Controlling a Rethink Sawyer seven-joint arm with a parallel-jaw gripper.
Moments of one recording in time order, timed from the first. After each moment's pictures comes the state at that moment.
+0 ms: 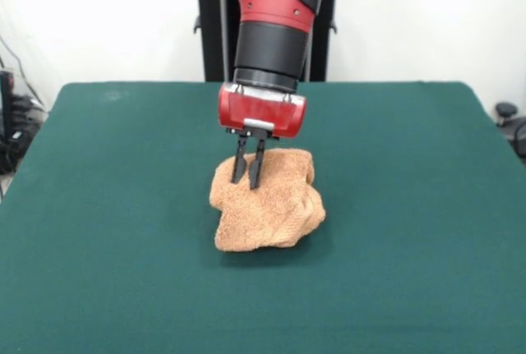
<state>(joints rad) -0.23 -0.52 -0.05 1.90 -0.02 -0.40 1.58</state>
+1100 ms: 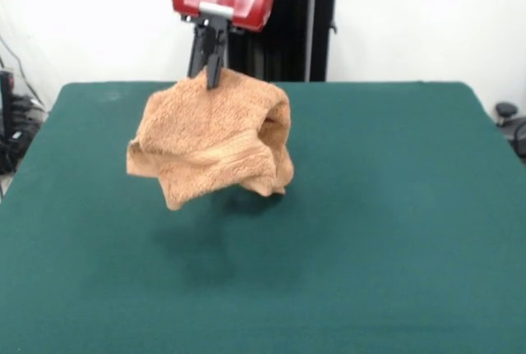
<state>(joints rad) -0.30 -0.88 -0.05 2.01 -0.02 -0.10 1.58</state>
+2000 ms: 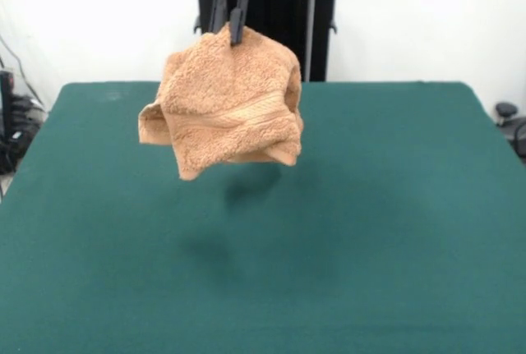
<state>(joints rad) -0.26 -1.00 -0.05 2.02 -0.02 0.03 1.58</state>
